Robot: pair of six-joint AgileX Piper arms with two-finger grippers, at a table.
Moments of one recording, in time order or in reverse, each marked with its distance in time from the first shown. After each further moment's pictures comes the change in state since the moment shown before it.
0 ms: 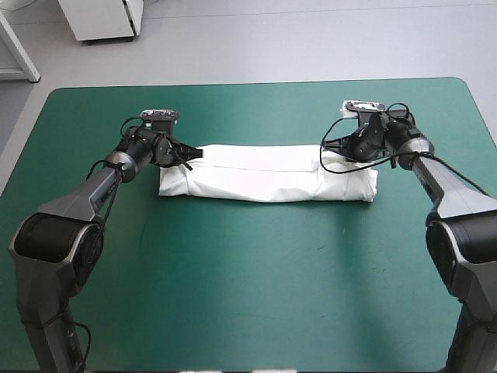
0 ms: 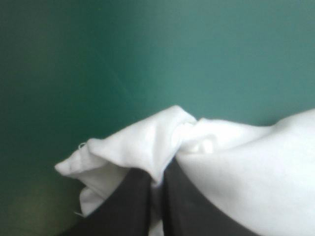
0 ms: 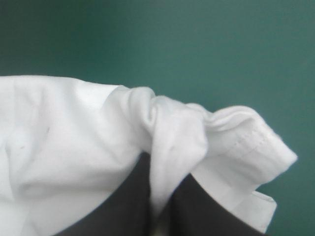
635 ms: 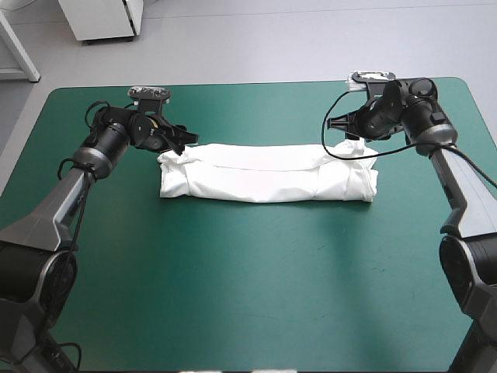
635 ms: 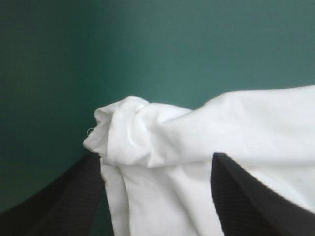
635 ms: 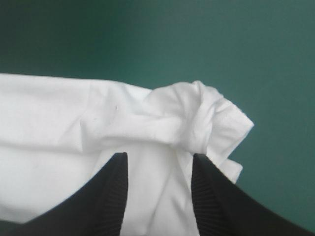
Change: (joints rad) left arm 0.002 -0.202 -0.056 -0.150 0.184 0.210; right arm -0.001 -0.109 -0.188 0.006 0.252 -0.053
